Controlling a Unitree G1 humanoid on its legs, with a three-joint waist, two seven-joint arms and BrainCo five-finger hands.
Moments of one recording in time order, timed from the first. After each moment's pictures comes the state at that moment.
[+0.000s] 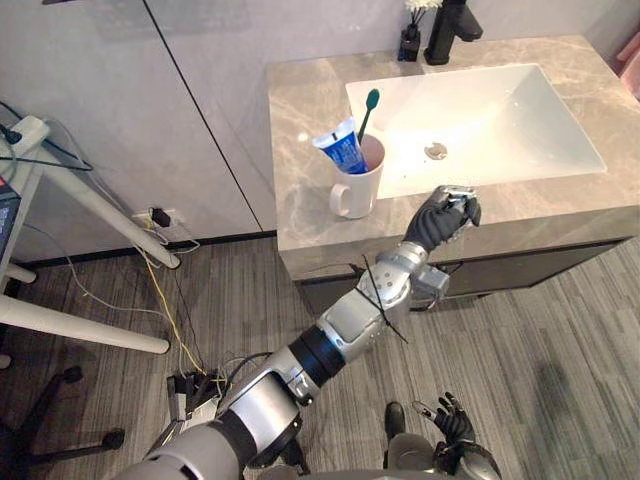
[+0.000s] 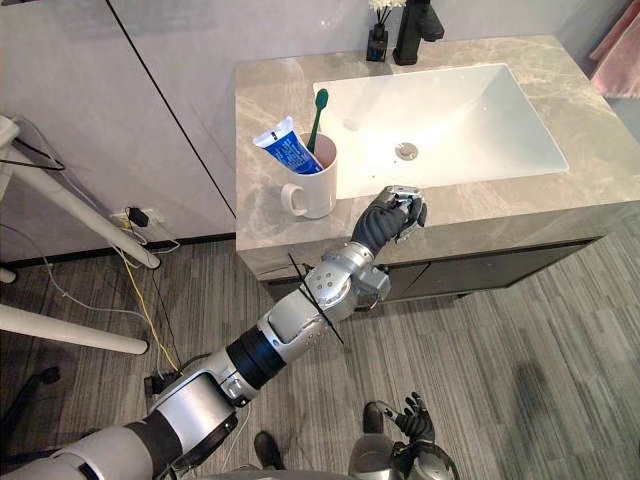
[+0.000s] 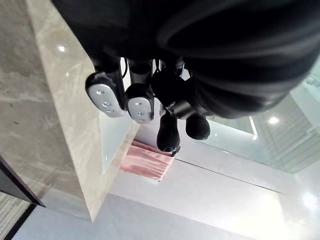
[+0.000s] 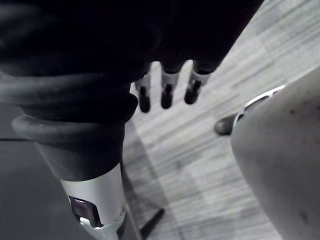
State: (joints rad) left arm -0.74 -0.13 -0.65 0.32 -0.48 -0.08 0.24; right arm 0.23 -0.03 -0.08 0.63 0.23 -0.06 -0.09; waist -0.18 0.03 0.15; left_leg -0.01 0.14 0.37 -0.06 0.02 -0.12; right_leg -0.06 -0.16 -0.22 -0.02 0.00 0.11
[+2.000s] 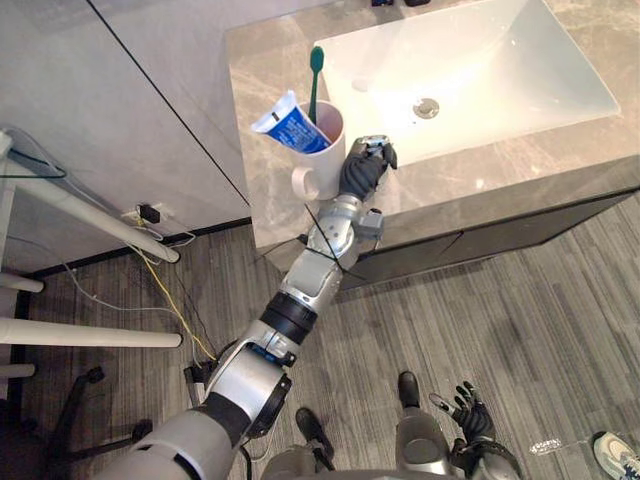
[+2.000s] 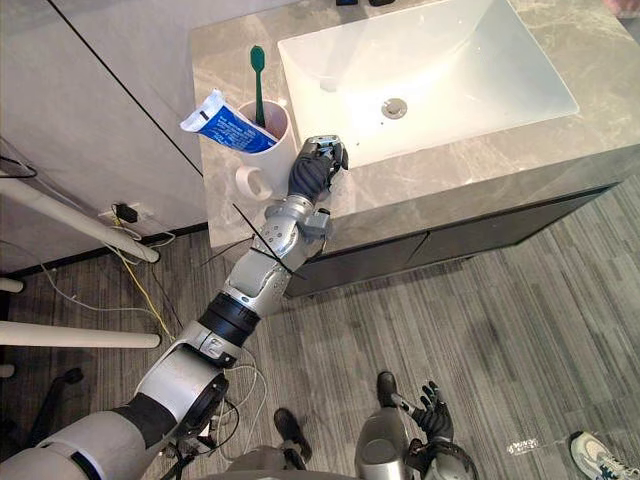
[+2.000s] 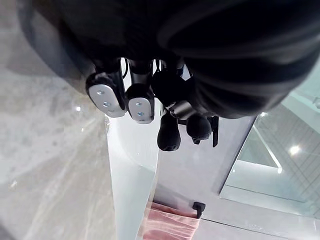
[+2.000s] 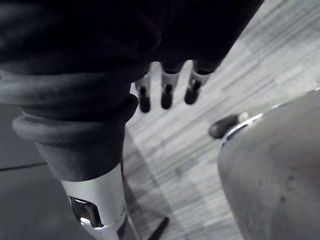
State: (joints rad) left arm -0.82 -0.03 -0.32 0.44 -0.34 -0.07 0.21; right arm 0.33 -0.05 -0.13 0.45 0.23 -0.07 -0.06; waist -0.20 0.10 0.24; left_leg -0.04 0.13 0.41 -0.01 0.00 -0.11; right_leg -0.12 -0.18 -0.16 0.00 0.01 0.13
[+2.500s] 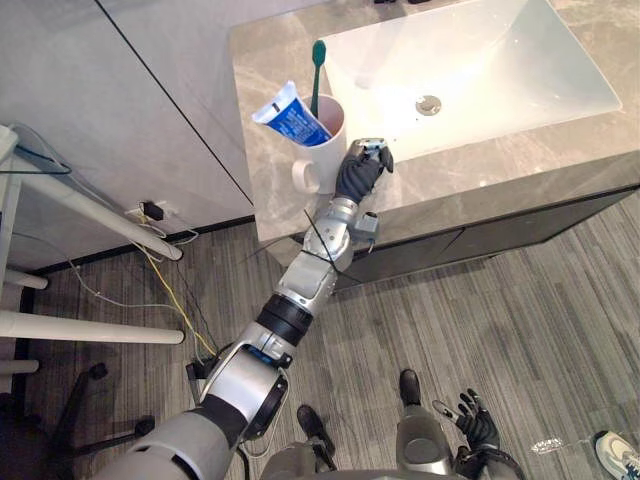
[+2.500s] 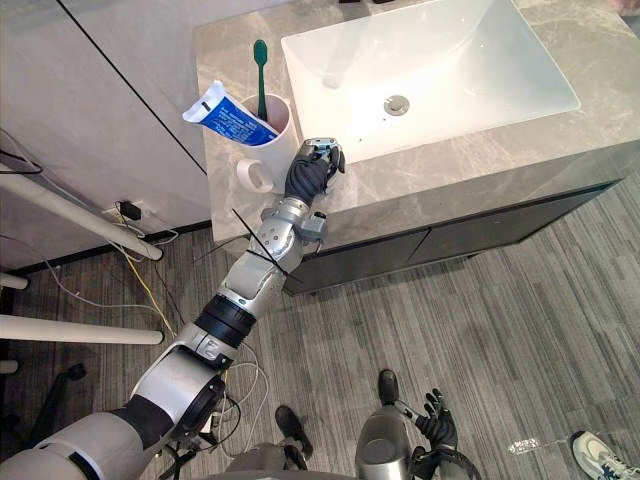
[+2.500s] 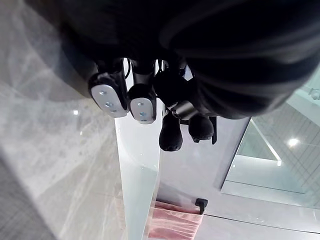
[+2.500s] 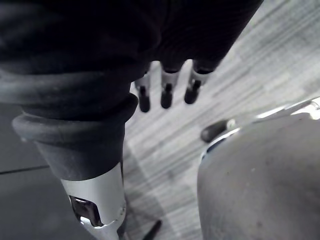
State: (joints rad) left arm -0.80 -0.02 -0.32 0.44 -0.33 -0.08 0.19; right arm 0.35 -0.05 -0.13 0.45 0.23 -0.07 -0.06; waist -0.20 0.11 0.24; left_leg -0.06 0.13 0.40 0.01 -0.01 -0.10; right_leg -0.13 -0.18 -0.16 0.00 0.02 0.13
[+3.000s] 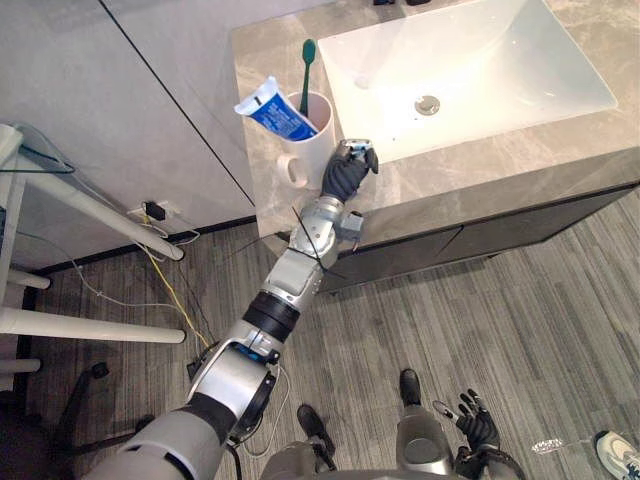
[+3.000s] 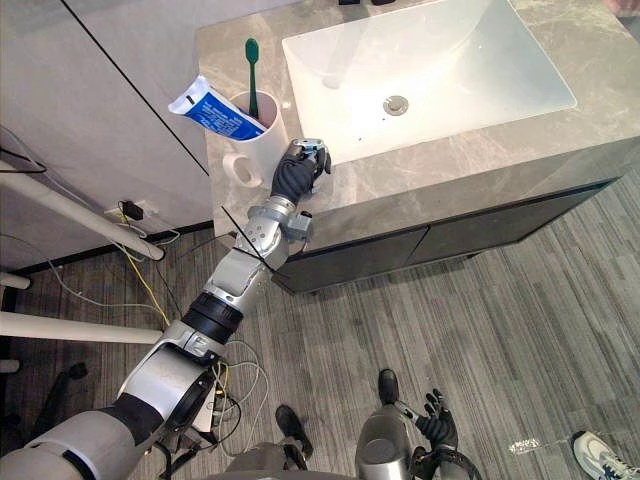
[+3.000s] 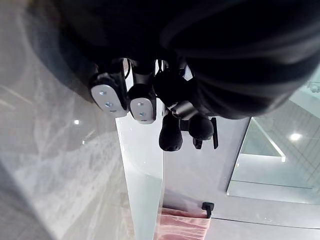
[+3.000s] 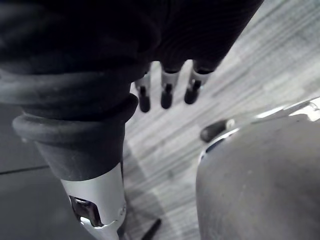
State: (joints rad) left arm -0.80 0.05 -0.30 0.45 -0.33 -0.07 0.17; right arm 0.35 -0.05 -0.13 0.45 0.23 -0.07 -0.05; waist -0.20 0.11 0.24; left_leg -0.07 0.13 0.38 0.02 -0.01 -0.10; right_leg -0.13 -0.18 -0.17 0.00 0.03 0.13
